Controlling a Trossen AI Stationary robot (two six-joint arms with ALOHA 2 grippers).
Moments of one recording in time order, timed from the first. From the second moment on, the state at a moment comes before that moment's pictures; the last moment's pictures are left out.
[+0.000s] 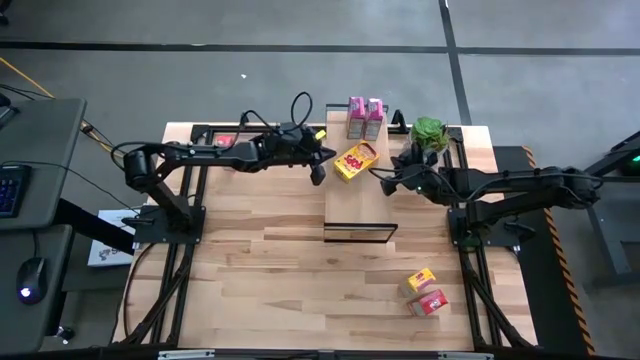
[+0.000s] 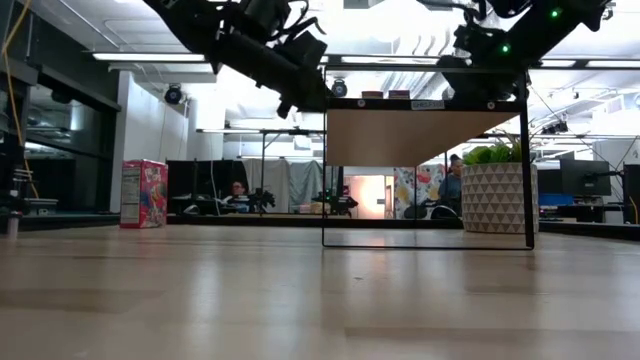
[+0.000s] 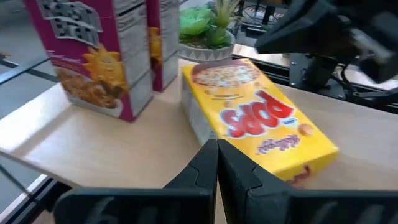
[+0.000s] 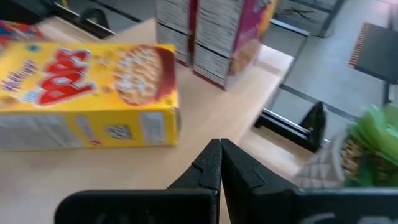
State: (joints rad) left arm 0.34 1.63 1.07 0.20 0.04 -0.05; right arm -0.10 1.03 0.67 -0.34 0.77 0.45
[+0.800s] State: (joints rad) left arm 0.28 1.64 0.91 0.48 0.08 -0.09; right arm -0.11 1.03 0.67 -0.42 0.78 0.47
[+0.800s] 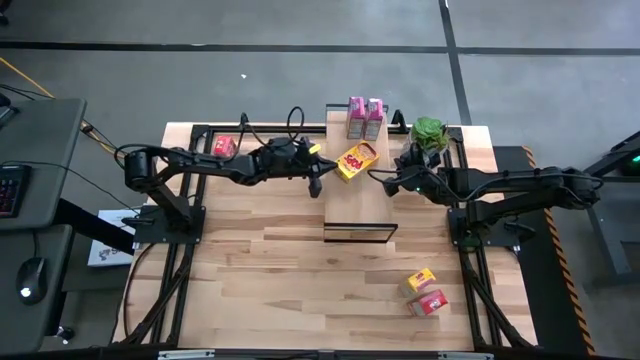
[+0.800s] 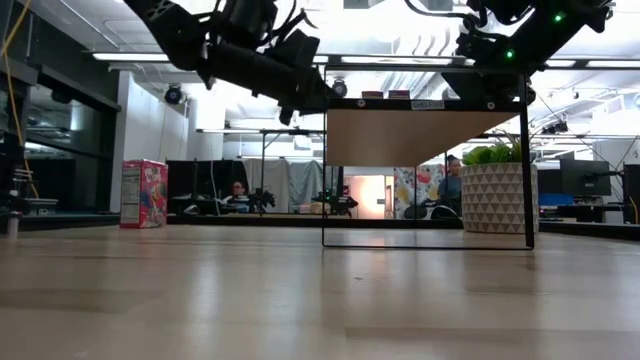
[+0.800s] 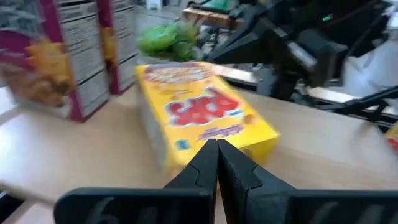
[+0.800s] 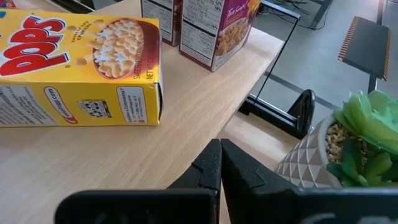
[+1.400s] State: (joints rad) left arm 0.22 1.63 0.91 0.55 0.09 -0.07; right arm -0.14 0.83 0.46 -0.16 0.65 0.38
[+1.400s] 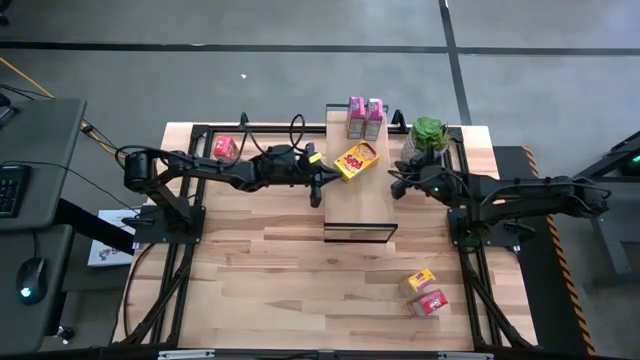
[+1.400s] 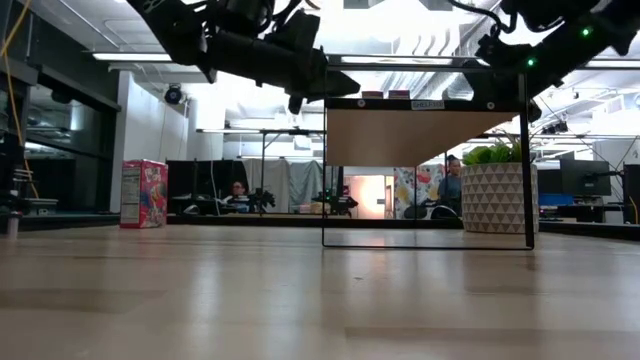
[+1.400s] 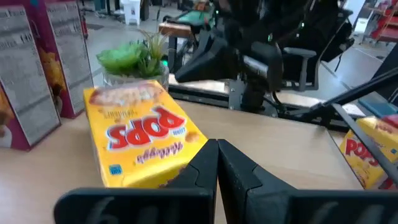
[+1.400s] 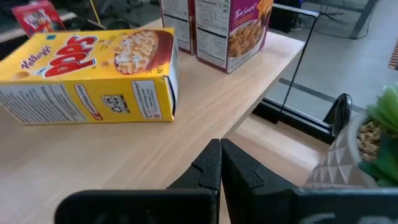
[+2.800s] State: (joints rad) left arm 0.27 1.63 0.71 0.75 0.08 -0.17; right arm -0.35 1.05 0.43 0.33 0.24 0.31
